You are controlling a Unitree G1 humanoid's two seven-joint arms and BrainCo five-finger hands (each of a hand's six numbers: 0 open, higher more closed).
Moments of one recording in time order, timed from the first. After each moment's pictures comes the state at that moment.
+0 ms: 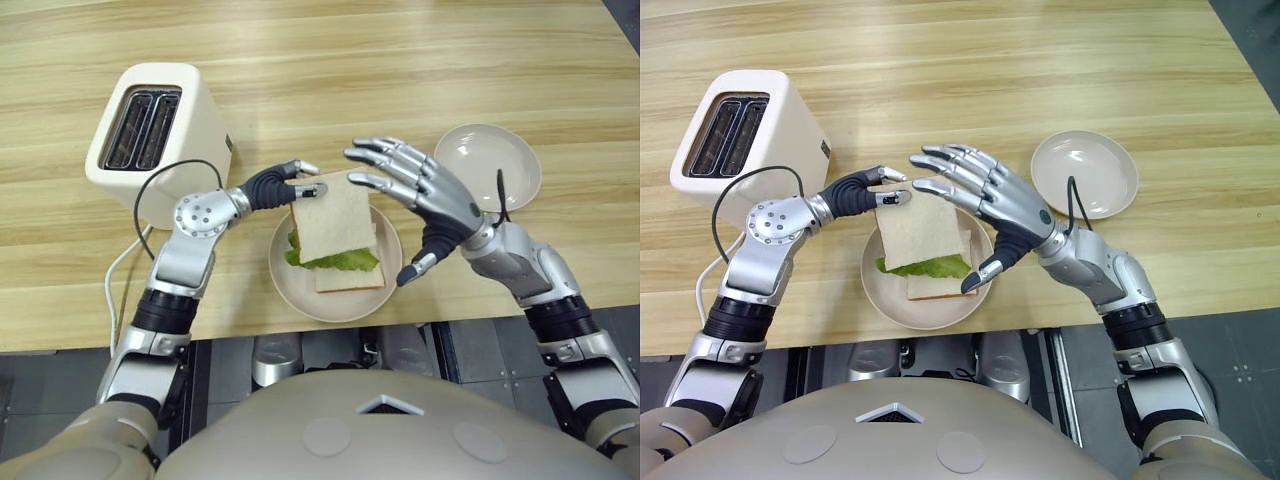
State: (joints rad) left arm -0.20 0.39 -0.19 0.00 -0.04 0.09 -0.72; right arm -0.16 -0.56 0.27 0.08 -0.64 -1.02 -0.20
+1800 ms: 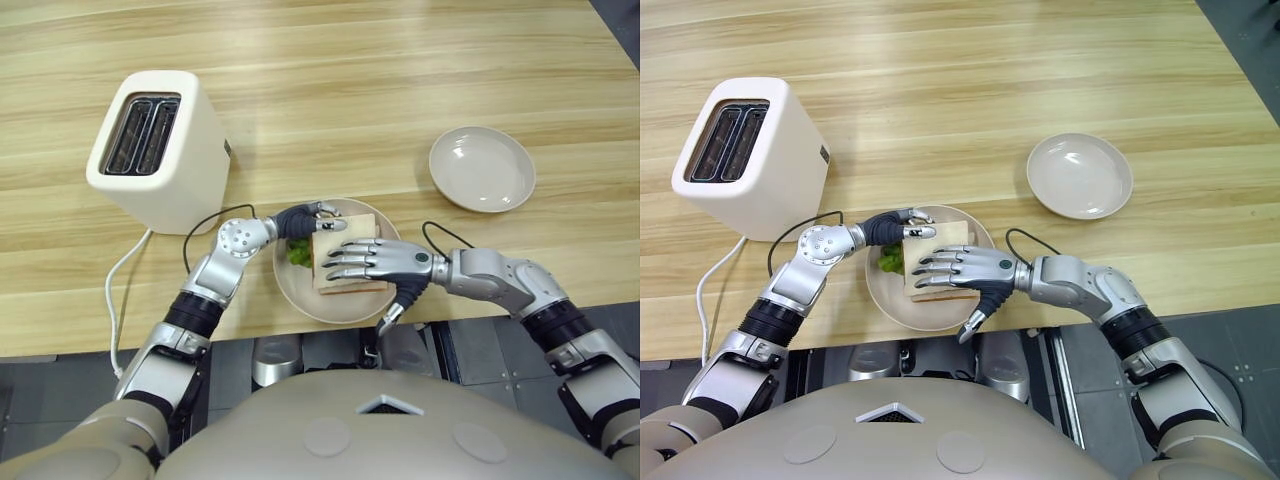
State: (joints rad) left arm -0.19 0.34 -0.35 0.24 0.20 -0.06 -0.58; right arm -0.16 -0.65 0.53 0.22 -0.72 -0.96 0.21
